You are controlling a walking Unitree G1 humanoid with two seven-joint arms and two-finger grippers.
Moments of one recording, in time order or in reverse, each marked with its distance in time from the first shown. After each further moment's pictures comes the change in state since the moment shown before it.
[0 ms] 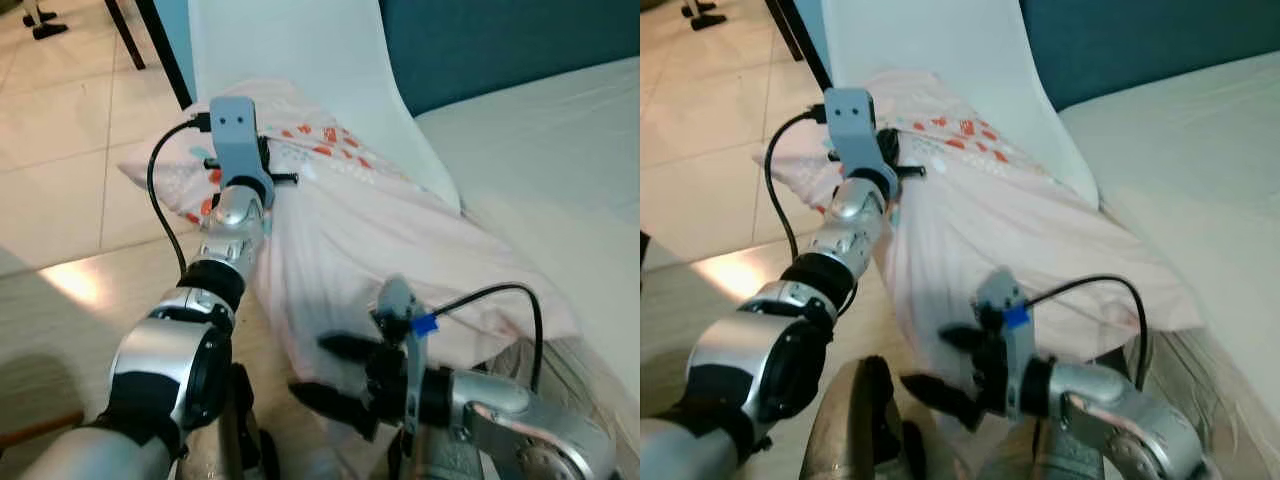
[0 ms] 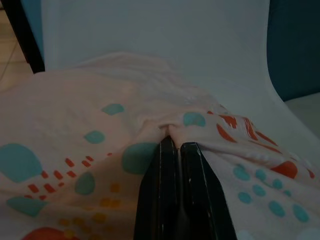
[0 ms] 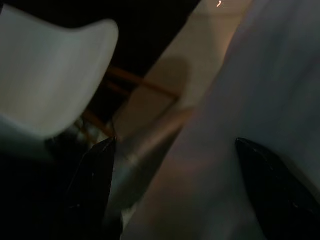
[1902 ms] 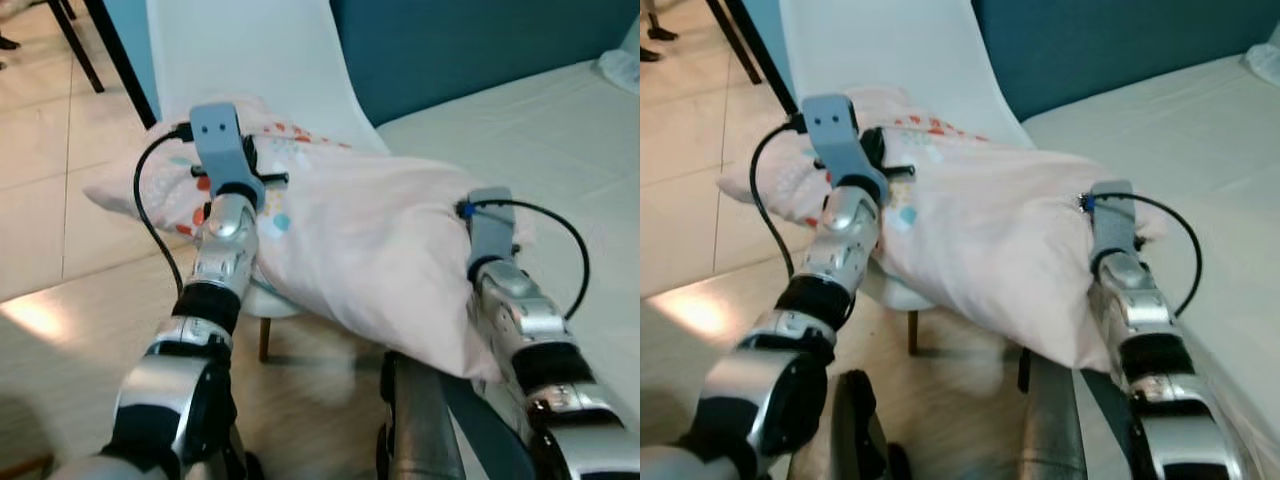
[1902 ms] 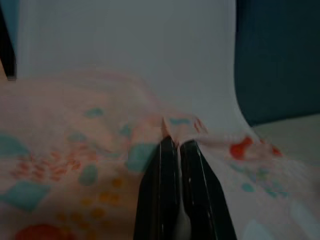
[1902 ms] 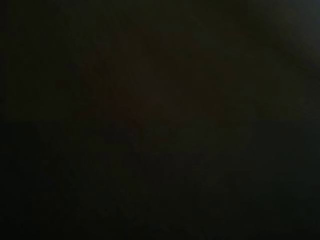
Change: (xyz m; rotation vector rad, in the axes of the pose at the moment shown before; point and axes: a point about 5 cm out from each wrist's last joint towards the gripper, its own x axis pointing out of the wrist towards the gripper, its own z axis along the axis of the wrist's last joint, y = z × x) left arm -0.023 0.003 -0.007 -0.082 -0.056 0.065; right arm -0.004 -0.192 0.058 -0.030 -0.244 -1.132
